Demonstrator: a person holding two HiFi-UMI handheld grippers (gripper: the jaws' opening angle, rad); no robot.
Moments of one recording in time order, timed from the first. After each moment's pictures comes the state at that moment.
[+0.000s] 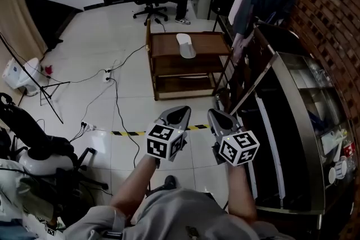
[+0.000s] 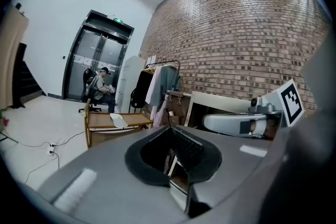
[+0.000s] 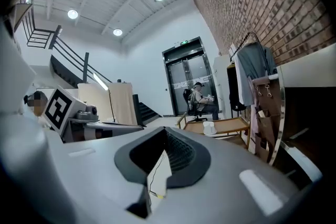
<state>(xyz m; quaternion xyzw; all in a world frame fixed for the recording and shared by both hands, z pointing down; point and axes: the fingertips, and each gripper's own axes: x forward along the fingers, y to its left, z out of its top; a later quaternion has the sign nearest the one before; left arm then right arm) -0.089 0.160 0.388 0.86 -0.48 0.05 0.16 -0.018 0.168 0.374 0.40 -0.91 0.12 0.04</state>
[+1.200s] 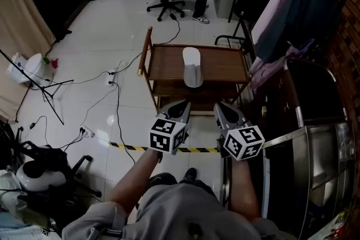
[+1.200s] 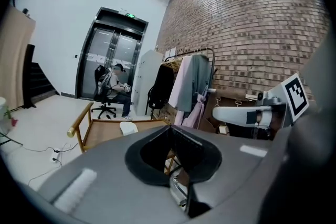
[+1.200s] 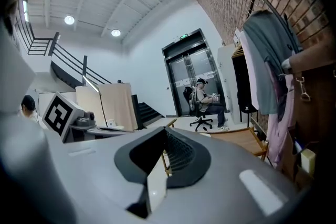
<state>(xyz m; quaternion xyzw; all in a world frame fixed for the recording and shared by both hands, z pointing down) -0.091 -0.167 0.429 0.81 -0.55 0.06 0.17 0.000 -0.171 0.399 0.36 -0.92 0.13 0.04</state>
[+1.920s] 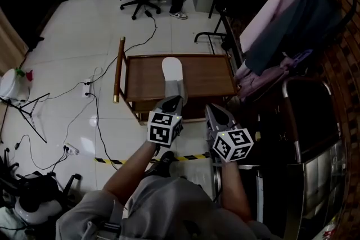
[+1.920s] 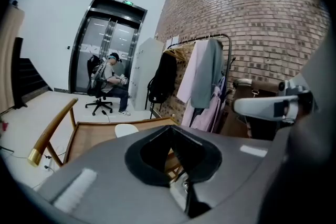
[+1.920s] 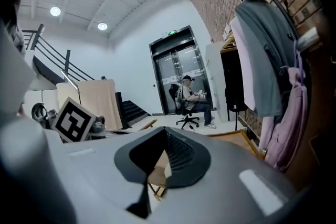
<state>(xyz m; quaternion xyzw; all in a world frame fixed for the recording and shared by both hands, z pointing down) -0.107 -0.349 0.490 0.82 -0.53 0.10 0.19 -0.012 -0.316 0.436 0.42 -0.89 0.15 0.05</state>
